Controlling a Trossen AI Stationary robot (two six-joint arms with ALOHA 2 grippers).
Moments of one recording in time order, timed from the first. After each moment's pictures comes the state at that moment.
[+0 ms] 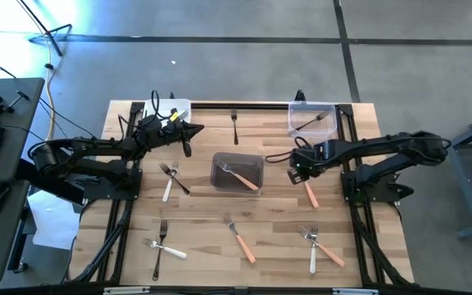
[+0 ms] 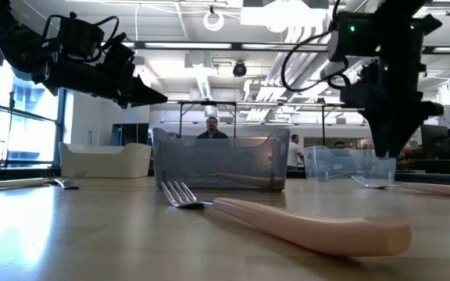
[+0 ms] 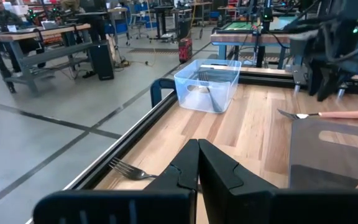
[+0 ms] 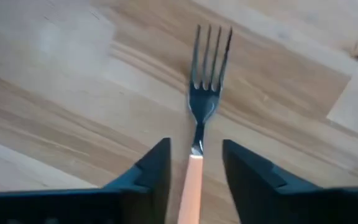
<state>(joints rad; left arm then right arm) 0.61 1.18 0.26 0.81 0.20 0.08 -0.10 1.28 0.73 -0.87 0.08 1.03</state>
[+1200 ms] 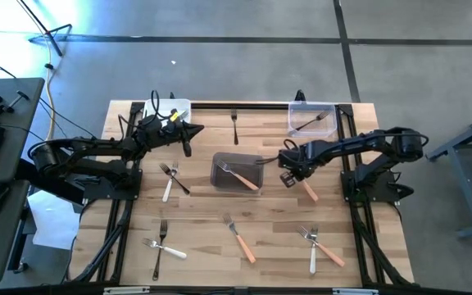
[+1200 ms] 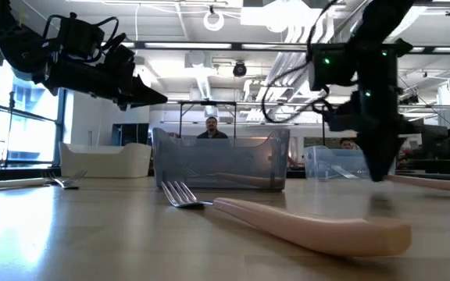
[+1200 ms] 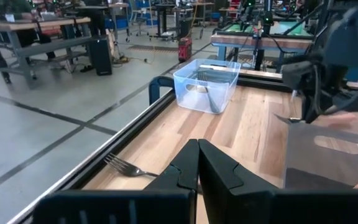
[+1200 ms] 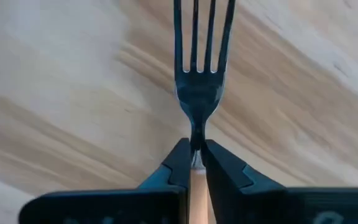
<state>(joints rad) 0.61 1.18 0.26 0.80 0.20 0.02 -0.13 1.52 0.79 -0.79 0.05 0.86</state>
